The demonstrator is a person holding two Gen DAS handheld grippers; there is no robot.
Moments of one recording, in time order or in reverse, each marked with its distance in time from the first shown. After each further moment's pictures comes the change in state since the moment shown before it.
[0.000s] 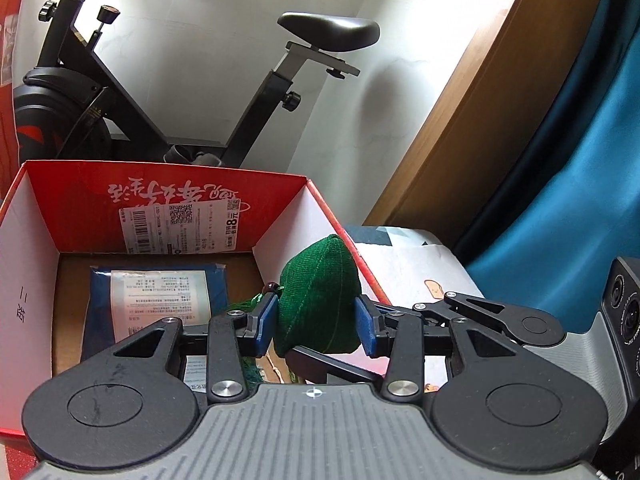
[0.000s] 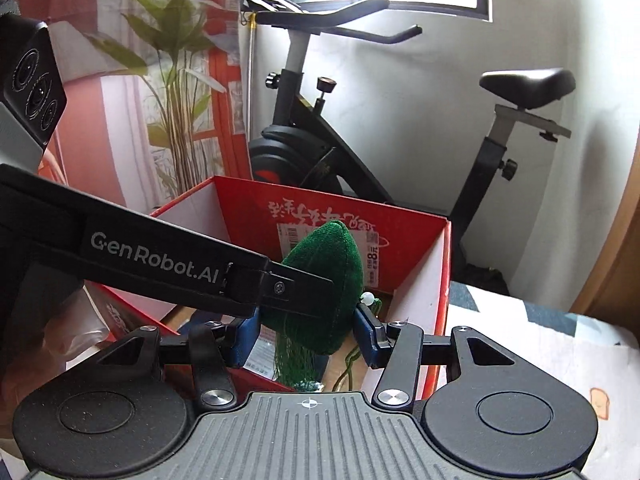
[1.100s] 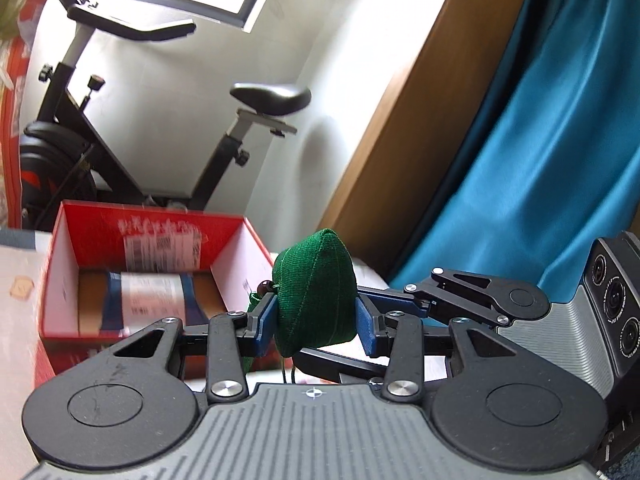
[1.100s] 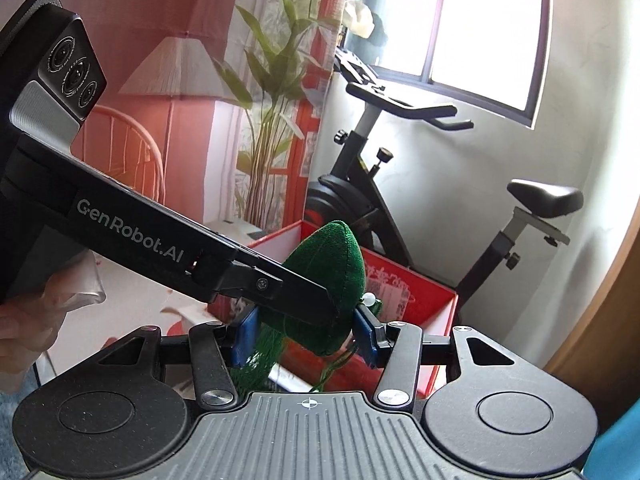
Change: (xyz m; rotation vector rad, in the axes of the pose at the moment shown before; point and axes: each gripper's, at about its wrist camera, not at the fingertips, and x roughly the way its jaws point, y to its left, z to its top) left arm -0.155 -0.055 -0.049 0.055 -0.159 -0.104; right arm -0.154 0.094 0.014 -0.283 -0.119 0.022
